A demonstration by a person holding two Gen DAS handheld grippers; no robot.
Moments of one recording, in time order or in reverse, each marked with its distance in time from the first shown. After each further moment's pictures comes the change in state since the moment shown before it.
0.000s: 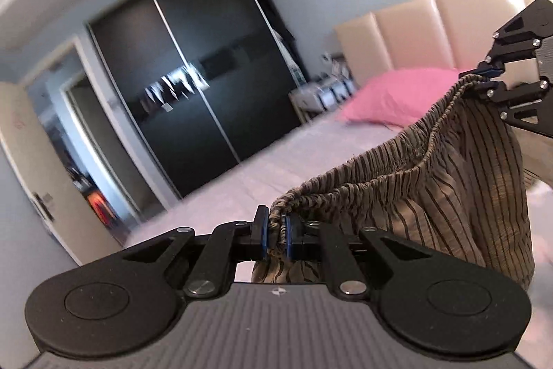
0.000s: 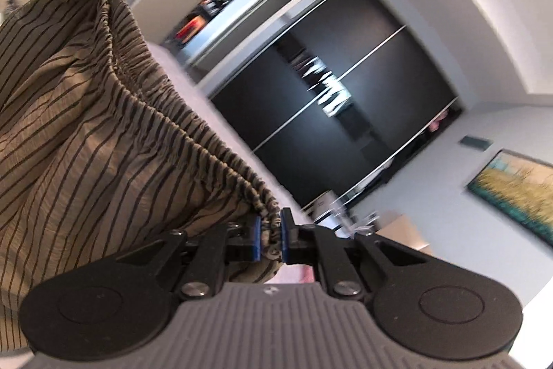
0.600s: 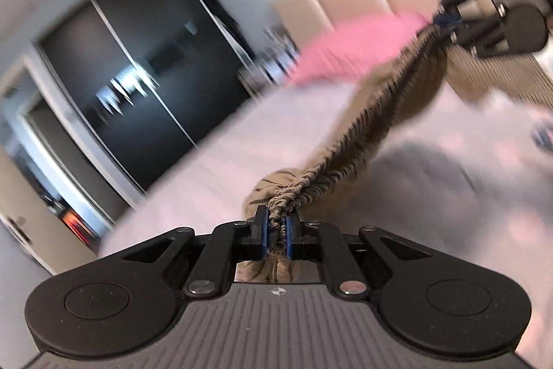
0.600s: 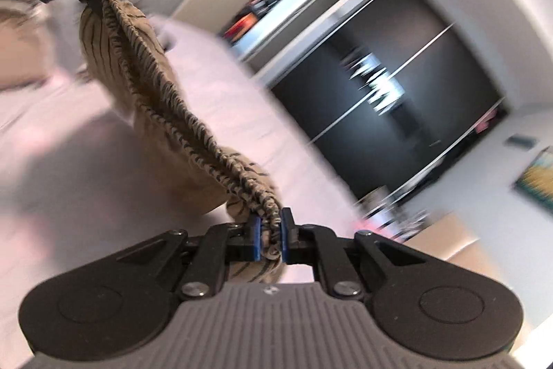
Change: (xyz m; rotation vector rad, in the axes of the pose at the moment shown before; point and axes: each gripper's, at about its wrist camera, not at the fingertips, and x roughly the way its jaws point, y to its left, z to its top) left arm -0.025 -0.085 -0.159 0.181 0.142 -0.224; right arm -0.068 0.099 -0.116 -0.034 0.060 0.286
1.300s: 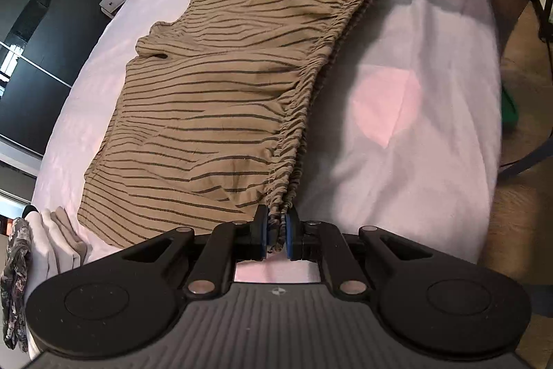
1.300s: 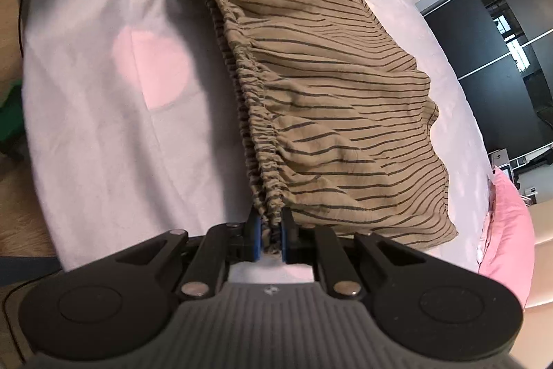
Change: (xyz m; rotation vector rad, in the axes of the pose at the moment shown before) left arm 0.008 -0.135 -0.148 0.304 0.300 -0.285; right arm 0.008 0.162 -0.099 -0.185 0.248 0.369
